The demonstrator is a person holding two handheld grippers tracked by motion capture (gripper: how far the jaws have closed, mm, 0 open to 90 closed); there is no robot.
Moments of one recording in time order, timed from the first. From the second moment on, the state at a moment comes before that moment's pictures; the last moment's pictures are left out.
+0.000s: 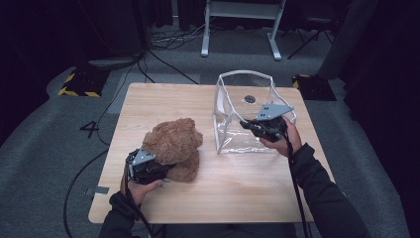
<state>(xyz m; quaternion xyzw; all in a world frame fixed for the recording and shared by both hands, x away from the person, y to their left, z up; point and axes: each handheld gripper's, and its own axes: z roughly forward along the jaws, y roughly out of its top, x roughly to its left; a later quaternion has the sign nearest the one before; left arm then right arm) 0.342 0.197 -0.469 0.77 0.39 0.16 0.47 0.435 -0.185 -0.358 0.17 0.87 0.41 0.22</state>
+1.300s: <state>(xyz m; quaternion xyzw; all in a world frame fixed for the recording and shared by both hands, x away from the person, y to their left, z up) 0.343 0.196 -0.469 0.78 0.39 0.15 0.47 0.479 -0.275 -0.328 0.34 0.84 0.32 0.27</state>
